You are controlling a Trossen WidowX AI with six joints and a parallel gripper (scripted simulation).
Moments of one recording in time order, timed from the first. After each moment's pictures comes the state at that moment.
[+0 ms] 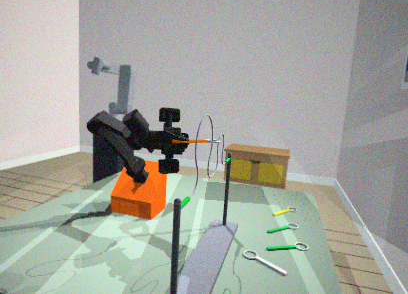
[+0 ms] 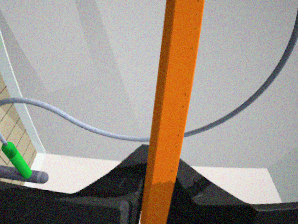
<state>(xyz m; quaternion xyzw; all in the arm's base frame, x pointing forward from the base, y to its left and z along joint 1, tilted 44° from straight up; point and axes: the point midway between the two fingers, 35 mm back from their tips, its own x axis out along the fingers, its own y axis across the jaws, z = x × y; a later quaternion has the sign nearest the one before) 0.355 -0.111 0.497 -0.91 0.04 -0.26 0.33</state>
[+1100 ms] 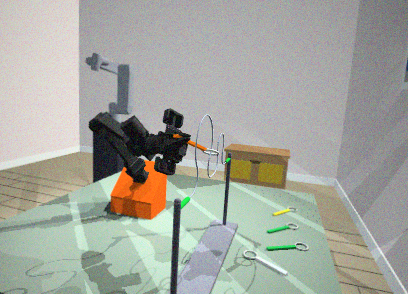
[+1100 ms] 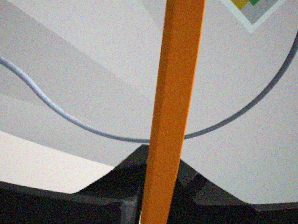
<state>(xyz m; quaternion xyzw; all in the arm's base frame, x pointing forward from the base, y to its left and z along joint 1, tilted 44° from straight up) 0.355 -0.103 0.500 -0.95 -0.01 -0.26 0.15</state>
